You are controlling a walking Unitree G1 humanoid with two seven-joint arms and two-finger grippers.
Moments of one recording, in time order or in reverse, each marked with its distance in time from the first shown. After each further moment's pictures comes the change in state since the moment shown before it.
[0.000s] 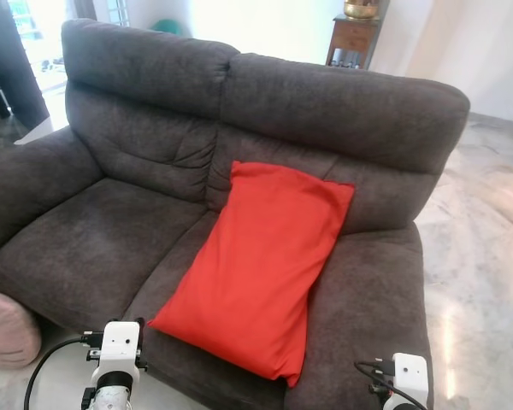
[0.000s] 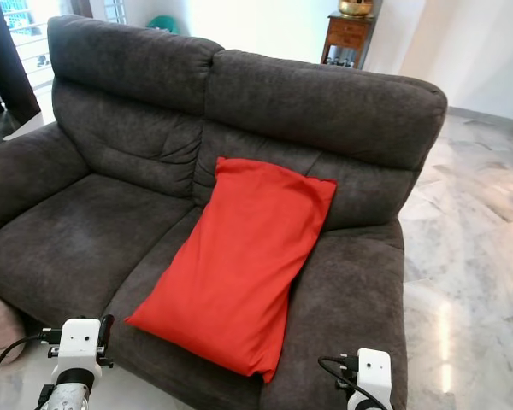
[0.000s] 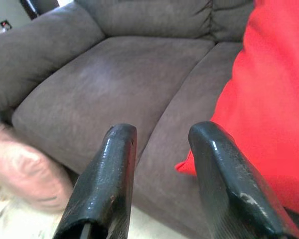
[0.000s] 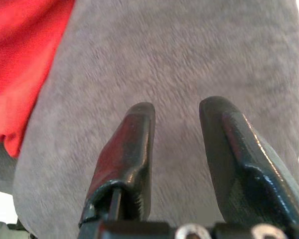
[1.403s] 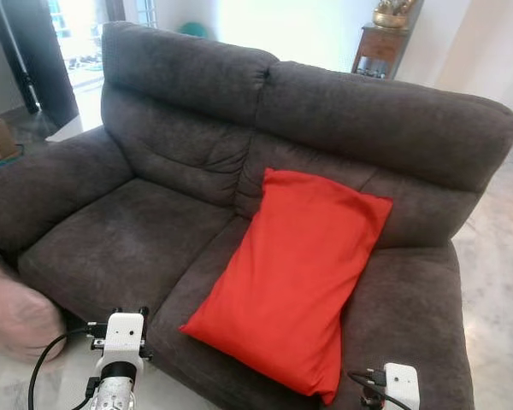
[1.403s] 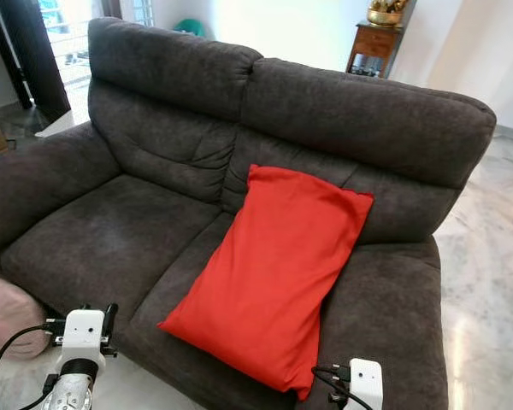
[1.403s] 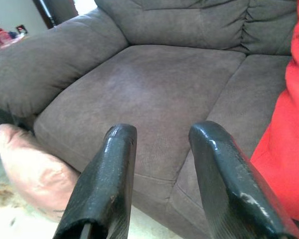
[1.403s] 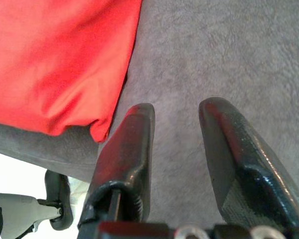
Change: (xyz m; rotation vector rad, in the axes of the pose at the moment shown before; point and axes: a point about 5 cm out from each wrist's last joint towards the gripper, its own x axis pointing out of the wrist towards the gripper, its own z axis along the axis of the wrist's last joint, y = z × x) left arm 0.008 -0.004 0.007 0.006 -0.032 -0.014; right arm -0.001 0.010 -0.012 -0.005 0.092 0.013
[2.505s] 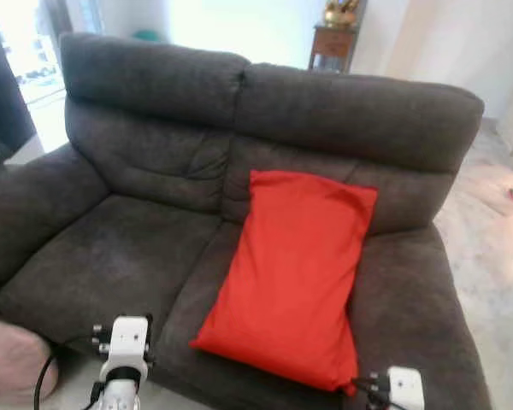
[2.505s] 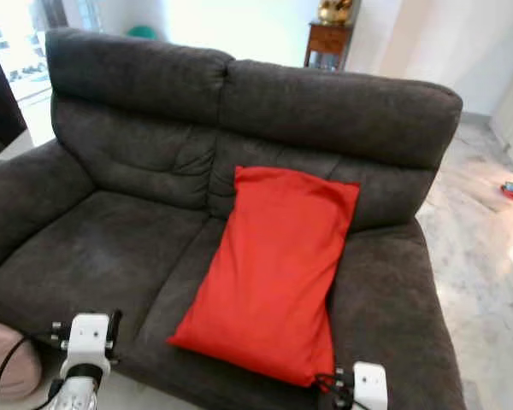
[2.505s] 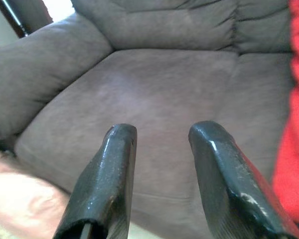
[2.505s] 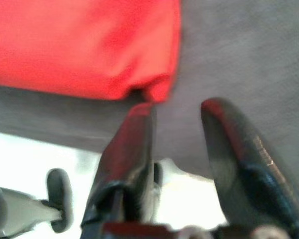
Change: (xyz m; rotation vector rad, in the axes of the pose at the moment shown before) left arm 0.001 0.003 -0.004 0.004 0.019 0.011; right arm -0.002 0.008 -0.008 -0.016 0.034 0.040
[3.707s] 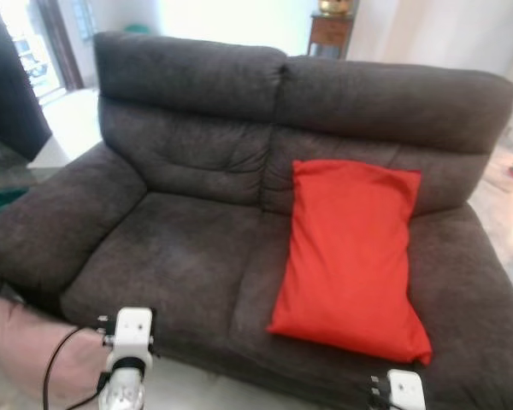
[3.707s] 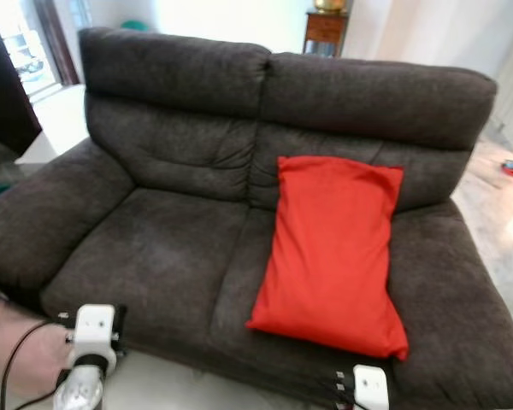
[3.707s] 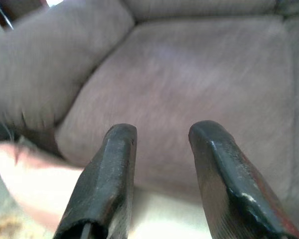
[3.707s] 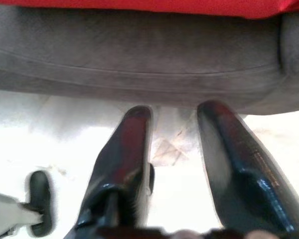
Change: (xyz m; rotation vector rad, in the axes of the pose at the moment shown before) left arm 0.011 -0.015 -0.011 -0.046 0.117 -0.044; right arm -0.003 -0.018 -0.004 -0.003 0.031 -0.023
